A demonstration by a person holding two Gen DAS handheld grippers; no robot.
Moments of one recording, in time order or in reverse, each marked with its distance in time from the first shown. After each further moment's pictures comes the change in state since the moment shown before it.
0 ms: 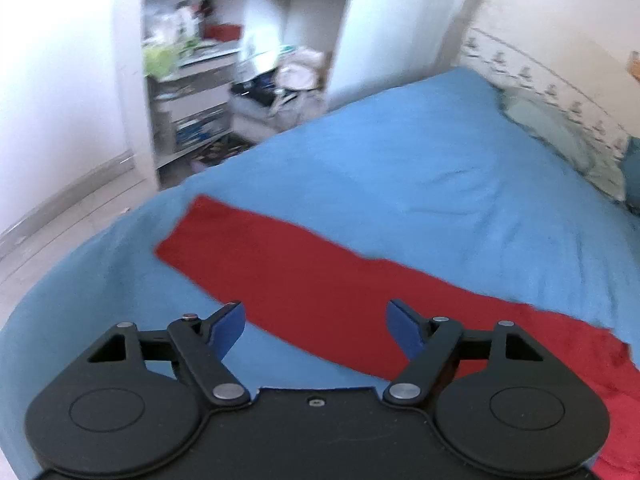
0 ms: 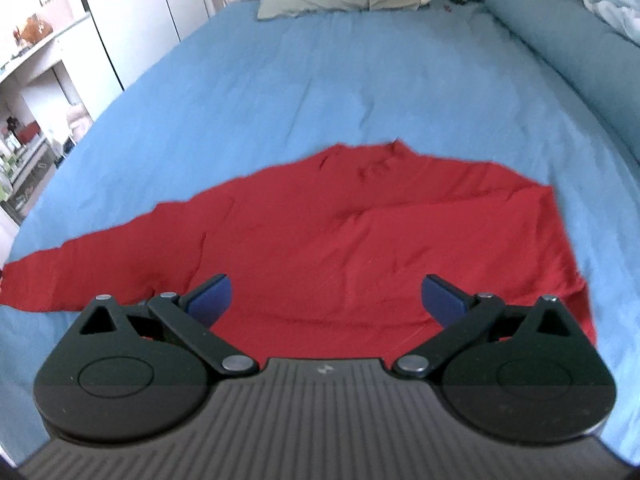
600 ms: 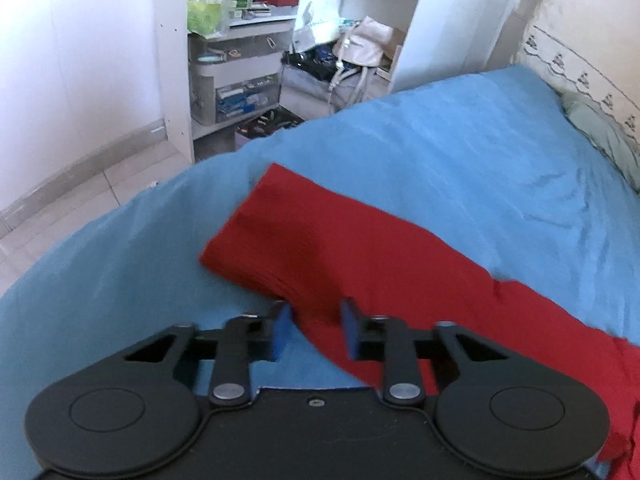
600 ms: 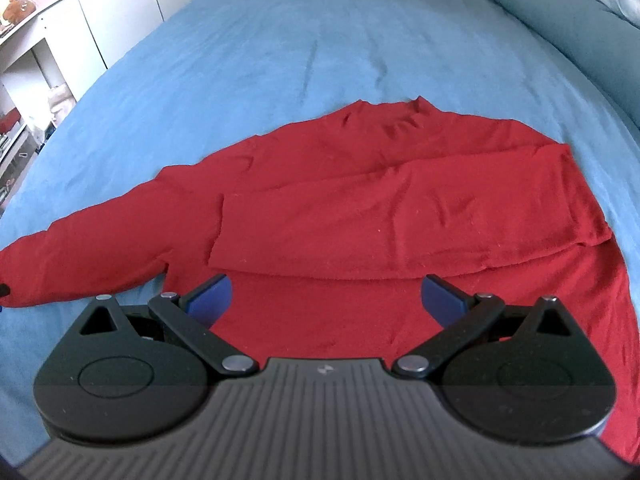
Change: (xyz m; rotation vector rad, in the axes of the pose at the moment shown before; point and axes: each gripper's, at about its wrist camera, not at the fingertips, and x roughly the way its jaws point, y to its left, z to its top) left arm 0.085 0.061 0.008 -0.073 0.023 0.077; right arm 0.022 0.043 -0.023 0.030 0.026 -0.042
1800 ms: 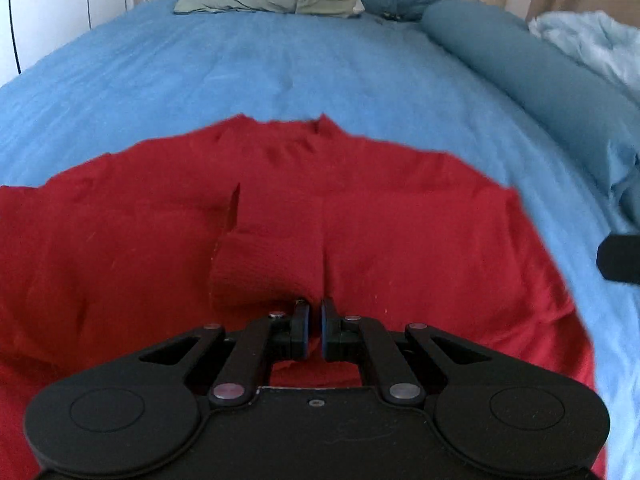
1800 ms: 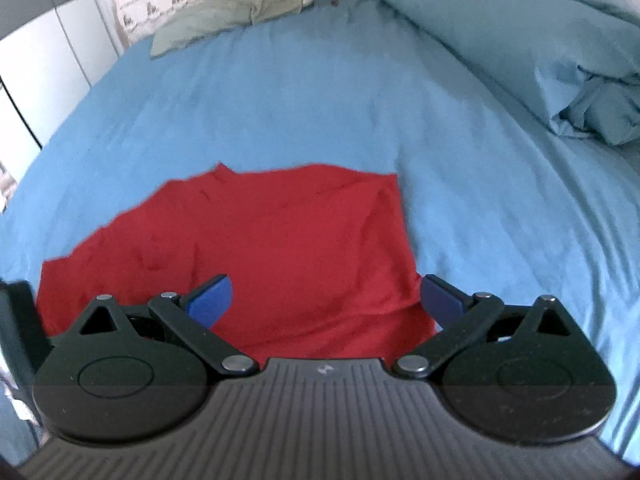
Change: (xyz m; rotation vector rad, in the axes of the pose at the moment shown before) left arm -0.088 -0.446 -0.294 0.703 0.078 -0.502; right arm -0.021 -0.244 0.042 0.150 -0.040 -0.045
